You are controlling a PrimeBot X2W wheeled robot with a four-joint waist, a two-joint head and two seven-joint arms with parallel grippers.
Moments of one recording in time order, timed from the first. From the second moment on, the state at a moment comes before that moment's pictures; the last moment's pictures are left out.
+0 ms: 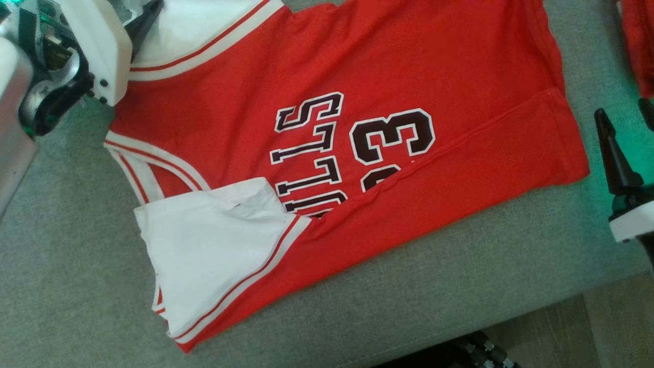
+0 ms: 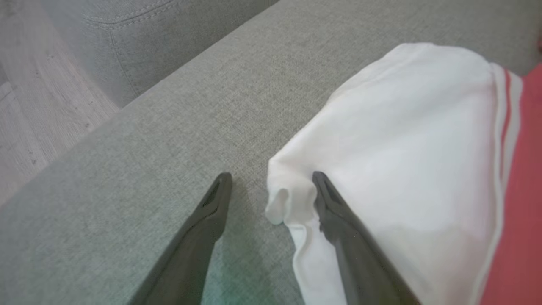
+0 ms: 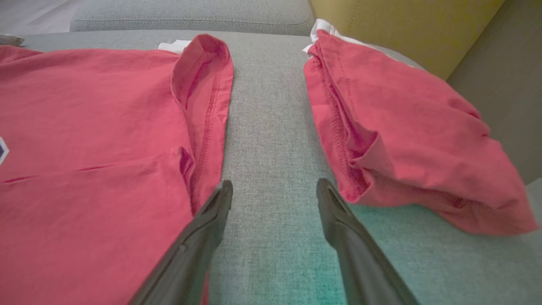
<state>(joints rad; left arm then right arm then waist) -1.17 0.63 -0.91 0.44 -0.77 -0.13 0.54 -0.30 -0.61 0.26 0.29 0.58 0.13 -0.21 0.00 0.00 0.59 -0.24</state>
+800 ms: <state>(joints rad) -1.32 0.63 -1.12 0.38 -0.73 -0.13 0.29 -0.67 -0.67 0.37 0.32 0.74 0.13 0.02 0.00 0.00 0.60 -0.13</state>
